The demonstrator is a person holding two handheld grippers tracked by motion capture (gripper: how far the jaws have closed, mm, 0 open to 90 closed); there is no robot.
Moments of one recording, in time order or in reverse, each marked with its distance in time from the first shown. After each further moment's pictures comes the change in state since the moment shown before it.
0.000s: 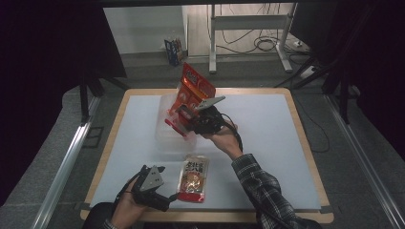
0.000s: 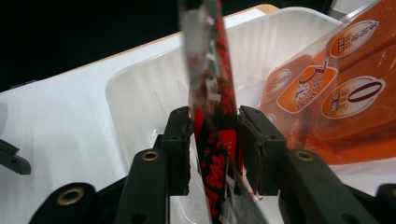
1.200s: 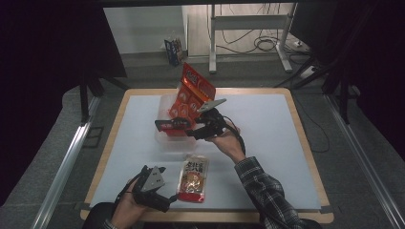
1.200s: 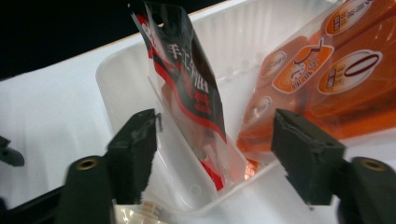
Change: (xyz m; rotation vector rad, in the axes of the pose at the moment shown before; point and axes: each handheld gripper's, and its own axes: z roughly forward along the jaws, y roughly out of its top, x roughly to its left) left arm -0.001 0.000 0.002 0.018 0.004 0.013; right arm 0.000 -0.009 -0.002 0.032 -0.028 0.016
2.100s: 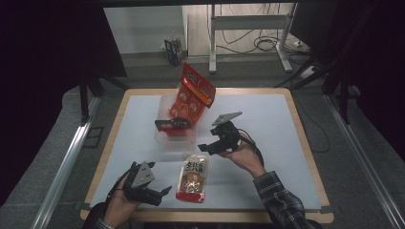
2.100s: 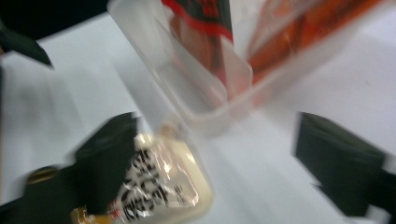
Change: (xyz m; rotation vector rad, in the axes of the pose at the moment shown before) left arm 0.021 -0.010 -0.017 -0.017 0.091 -0.041; right arm 0.011 -0.046 -0.037 0.063 -0.018 0.077
